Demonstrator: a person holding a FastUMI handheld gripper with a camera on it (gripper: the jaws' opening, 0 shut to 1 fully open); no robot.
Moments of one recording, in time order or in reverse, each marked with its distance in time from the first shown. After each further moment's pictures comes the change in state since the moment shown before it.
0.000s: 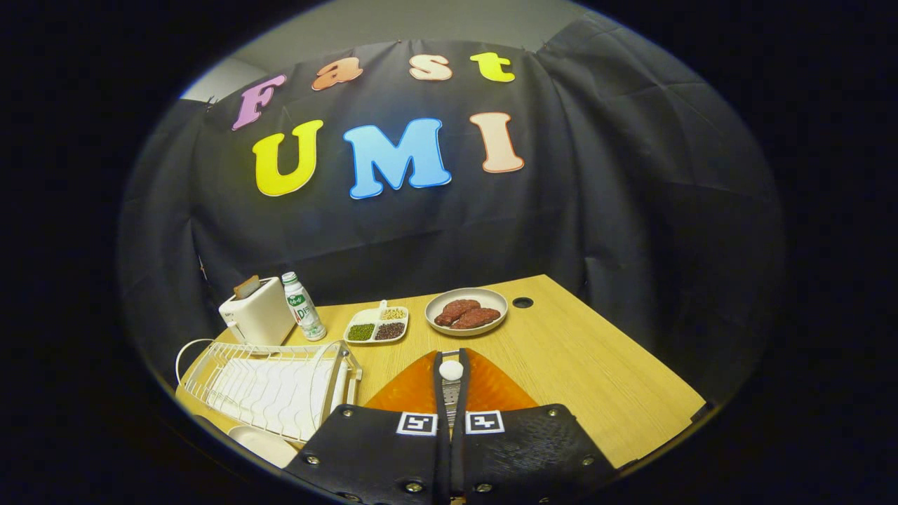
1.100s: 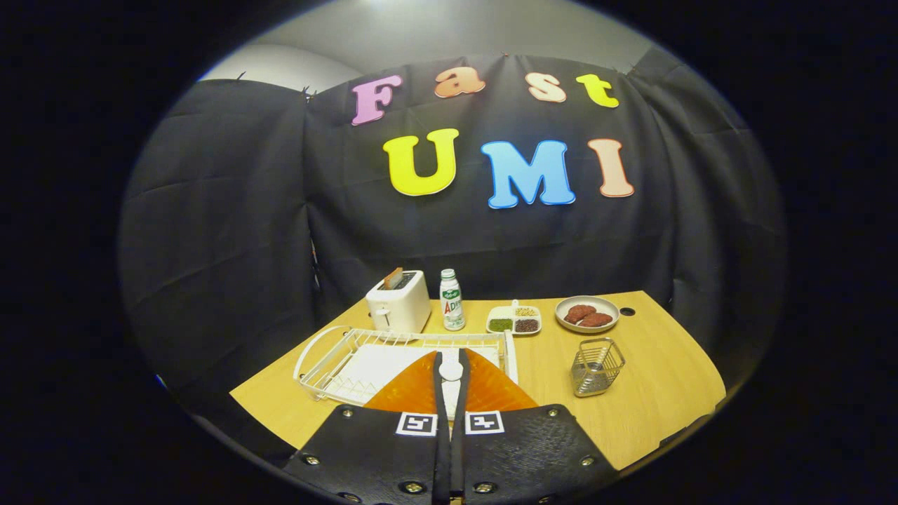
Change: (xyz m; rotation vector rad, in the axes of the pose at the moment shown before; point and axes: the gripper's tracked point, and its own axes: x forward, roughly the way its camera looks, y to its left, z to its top) arm -0.145 0.225 -0.013 -0.127 0.016 0.379
